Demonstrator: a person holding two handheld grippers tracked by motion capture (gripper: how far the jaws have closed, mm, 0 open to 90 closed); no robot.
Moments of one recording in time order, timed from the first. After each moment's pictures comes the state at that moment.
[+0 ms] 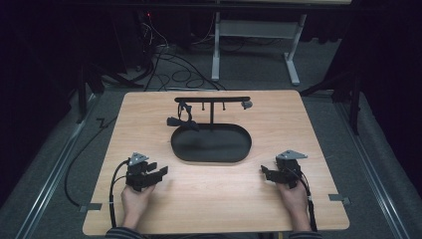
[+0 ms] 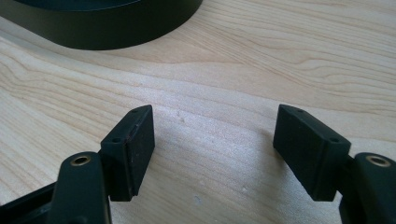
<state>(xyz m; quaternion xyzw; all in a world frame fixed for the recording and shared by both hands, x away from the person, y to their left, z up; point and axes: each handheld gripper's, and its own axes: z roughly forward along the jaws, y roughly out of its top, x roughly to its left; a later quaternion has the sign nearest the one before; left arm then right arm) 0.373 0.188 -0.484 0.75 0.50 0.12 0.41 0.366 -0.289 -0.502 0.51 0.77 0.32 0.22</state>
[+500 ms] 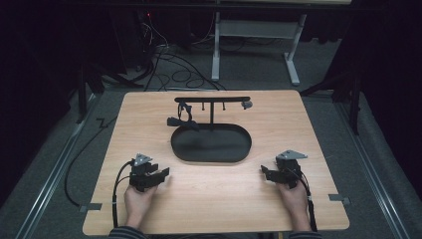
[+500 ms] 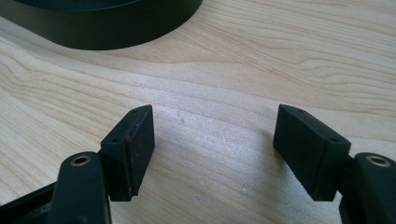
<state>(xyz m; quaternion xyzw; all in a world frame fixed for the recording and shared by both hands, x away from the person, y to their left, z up) 0.377 0.180 -0.497 0.76 0.50 0.13 0.39 0.366 -0.289 -0.502 0.51 0.77 0.32 0.22</state>
